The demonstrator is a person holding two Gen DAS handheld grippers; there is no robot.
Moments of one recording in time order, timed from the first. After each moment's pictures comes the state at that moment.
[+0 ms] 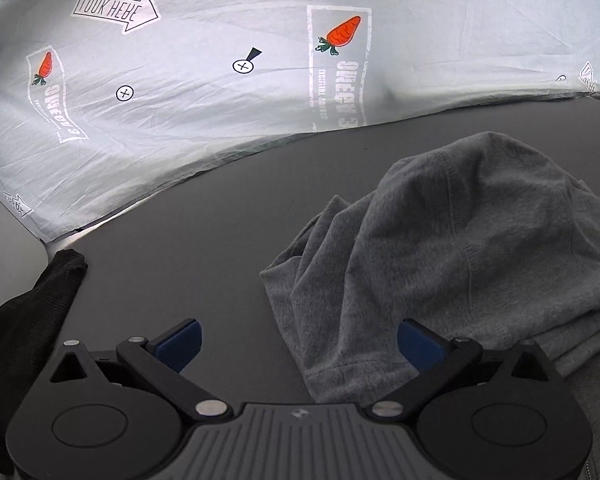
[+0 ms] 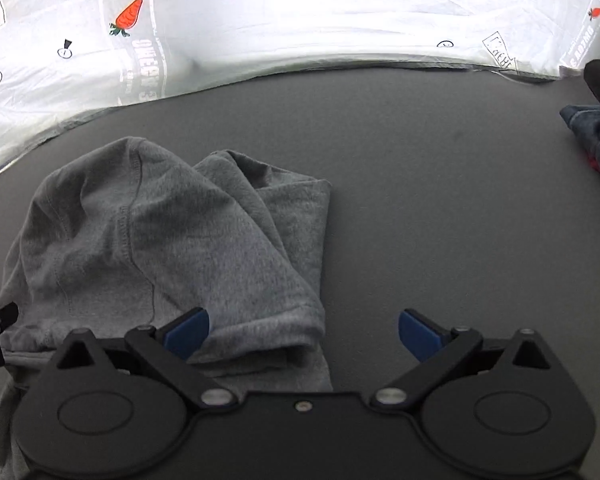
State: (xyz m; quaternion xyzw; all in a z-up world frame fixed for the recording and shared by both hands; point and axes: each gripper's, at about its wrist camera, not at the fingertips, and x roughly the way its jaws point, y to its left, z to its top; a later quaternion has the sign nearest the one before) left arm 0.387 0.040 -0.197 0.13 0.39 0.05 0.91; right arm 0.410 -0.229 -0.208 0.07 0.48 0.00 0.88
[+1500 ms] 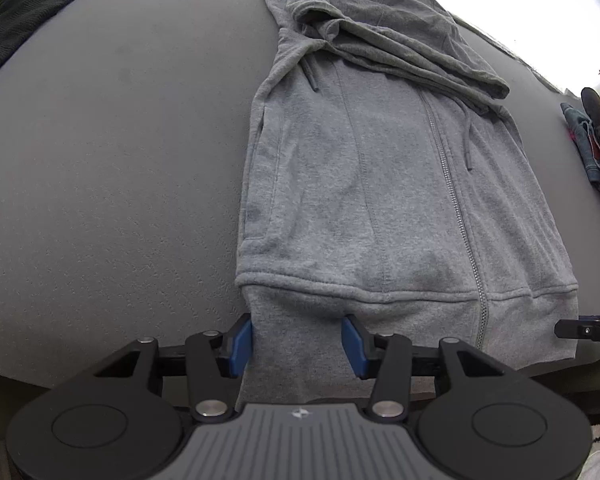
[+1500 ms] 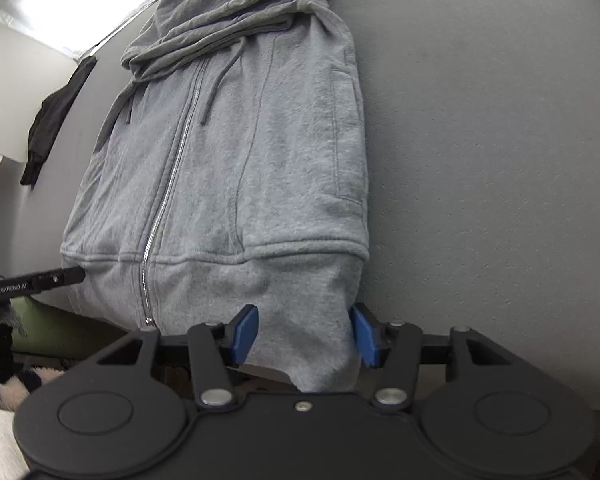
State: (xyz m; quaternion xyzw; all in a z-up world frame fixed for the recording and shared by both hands) left arm 0.127 0.073 -0.217 -0.12 0.58 -0.03 0.80; right arm 0.171 -0.302 -0.236 0.09 0.60 0.19 0.77
